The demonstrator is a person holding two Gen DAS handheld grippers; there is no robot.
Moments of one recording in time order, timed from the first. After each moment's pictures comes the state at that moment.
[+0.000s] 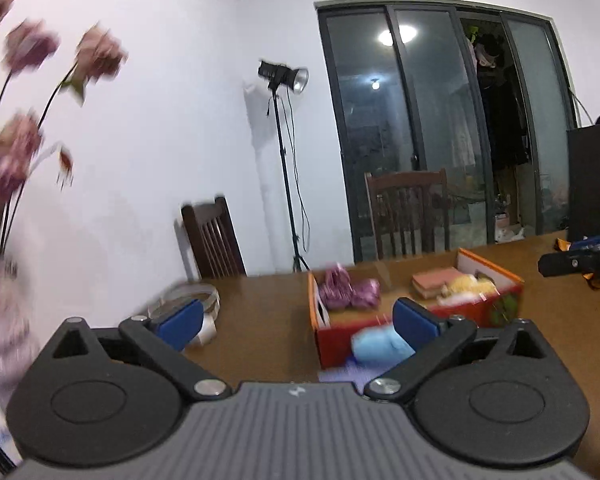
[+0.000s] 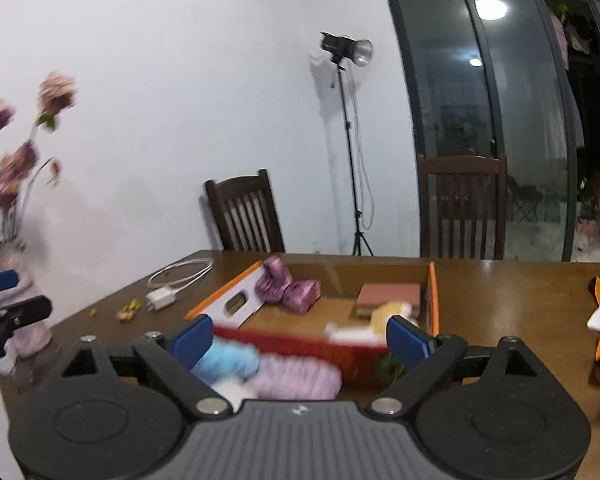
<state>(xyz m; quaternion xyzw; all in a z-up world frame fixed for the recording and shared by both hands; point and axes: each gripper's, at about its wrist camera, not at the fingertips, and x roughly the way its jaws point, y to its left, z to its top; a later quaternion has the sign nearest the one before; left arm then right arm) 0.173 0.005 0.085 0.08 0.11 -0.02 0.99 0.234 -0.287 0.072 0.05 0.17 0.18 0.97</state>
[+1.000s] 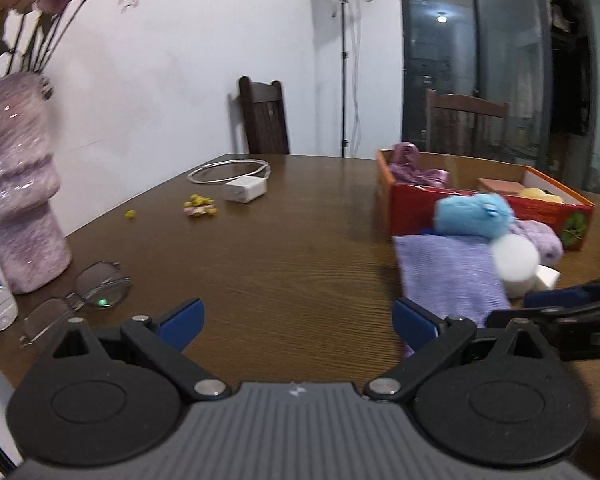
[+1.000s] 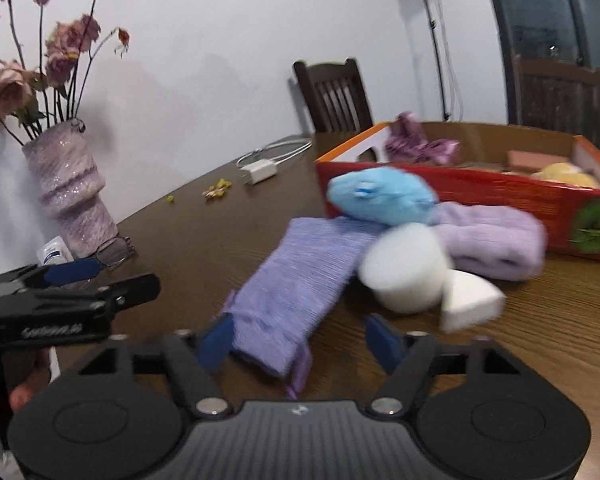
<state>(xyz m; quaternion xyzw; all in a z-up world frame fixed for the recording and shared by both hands) 0.201 0.086 0.001 0.00 0.23 0.06 0.97 0.264 -0.145 -0.026 0.04 0.31 0.29 0.90</state>
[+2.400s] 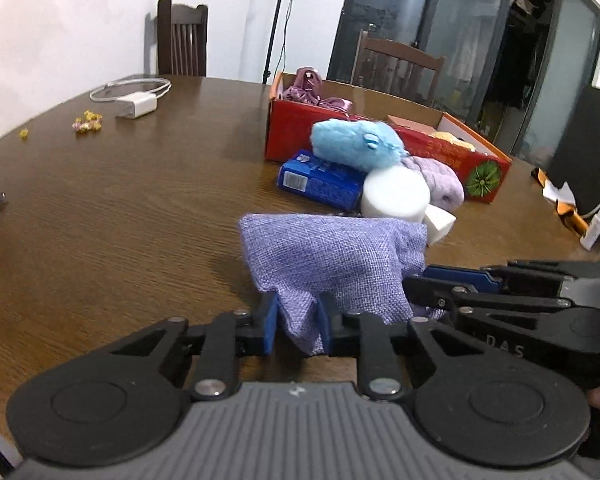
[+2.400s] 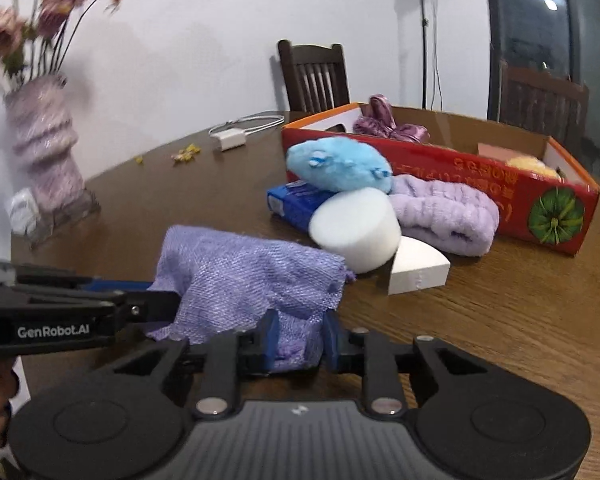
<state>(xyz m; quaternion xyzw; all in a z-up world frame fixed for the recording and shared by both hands) 0.205 0.021 -0.019 -0.06 0.33 -0.06 0.94 0.242 -0.162 -0.041 -0.04 0.31 0.25 0.92</state>
